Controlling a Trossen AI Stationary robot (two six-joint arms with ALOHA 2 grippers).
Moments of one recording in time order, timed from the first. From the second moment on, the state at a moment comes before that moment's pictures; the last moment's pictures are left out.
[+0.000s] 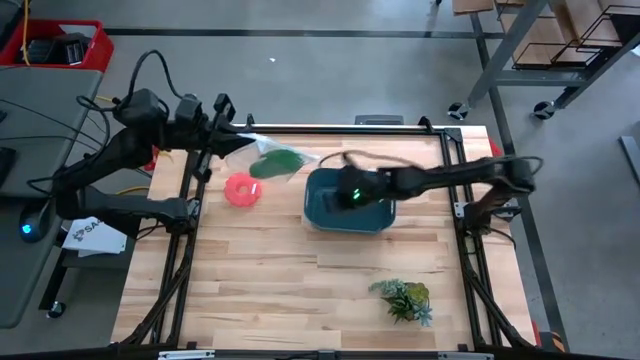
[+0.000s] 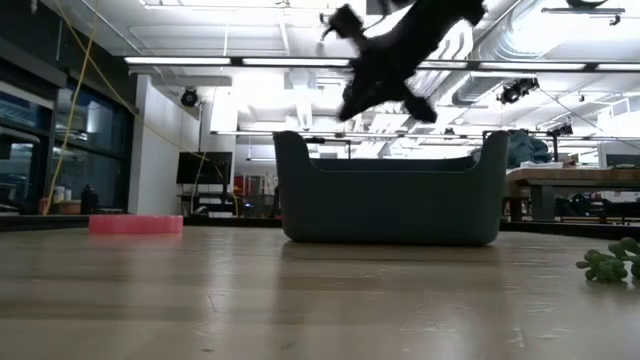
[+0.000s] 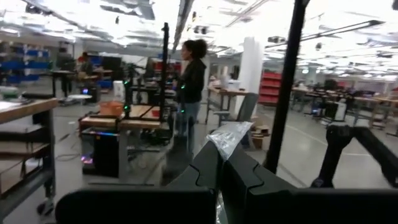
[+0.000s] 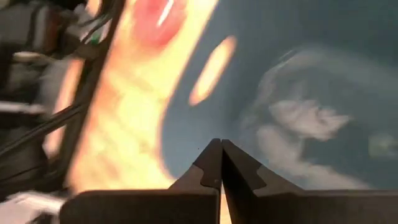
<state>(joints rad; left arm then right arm) 0.32 0.94 1.28 -0.14 0.42 -0.16 -0.04 1.65 1.19 -0.32 0.05 1.12</state>
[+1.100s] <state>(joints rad) 0.20 1.78 1.27 0.42 0.40 -0.44 0.09 0.94 1.19 -1.07 0.50 0.88</state>
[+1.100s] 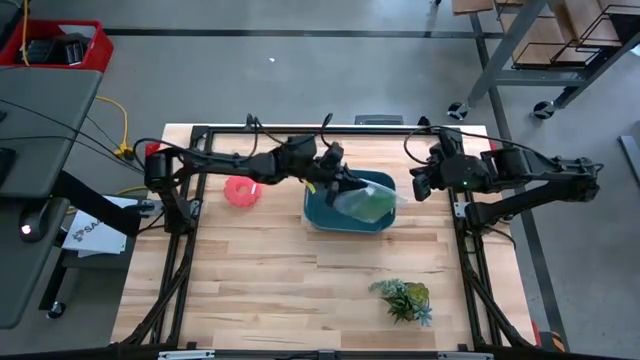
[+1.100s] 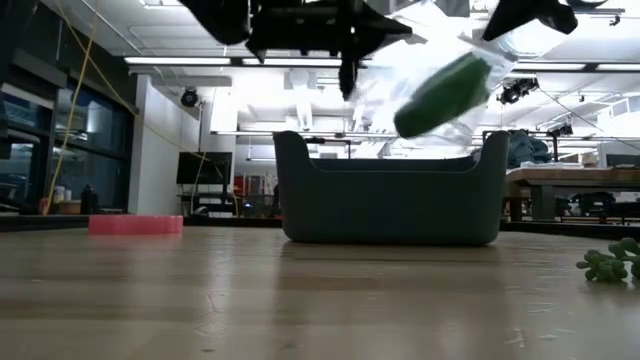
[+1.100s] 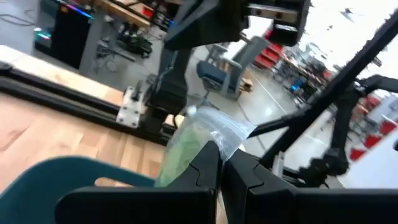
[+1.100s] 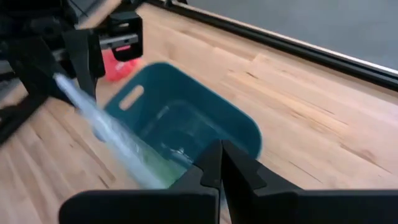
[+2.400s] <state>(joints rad) 0.08 1.09 0.80 0.43 -0.07 -0.45 0.11 0.88 1.19 -1.11 0.50 0.89</state>
